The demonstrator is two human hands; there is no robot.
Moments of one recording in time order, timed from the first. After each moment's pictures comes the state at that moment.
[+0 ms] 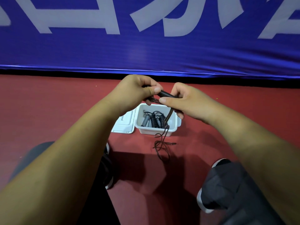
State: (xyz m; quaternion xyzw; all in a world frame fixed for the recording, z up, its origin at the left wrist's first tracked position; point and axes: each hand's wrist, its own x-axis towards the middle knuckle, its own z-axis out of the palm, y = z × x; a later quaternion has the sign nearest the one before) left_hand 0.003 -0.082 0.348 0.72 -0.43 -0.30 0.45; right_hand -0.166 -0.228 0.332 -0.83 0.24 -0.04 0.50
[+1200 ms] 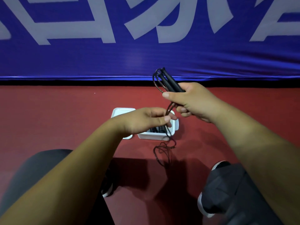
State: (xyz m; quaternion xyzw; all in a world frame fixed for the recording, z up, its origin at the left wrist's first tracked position) left_hand -0.032 -0.086 0.317 0.64 -0.48 -0.50 0.33; right_hand -0.178 -0.250 0.346 -0.70 0.26 -0.08 0.66
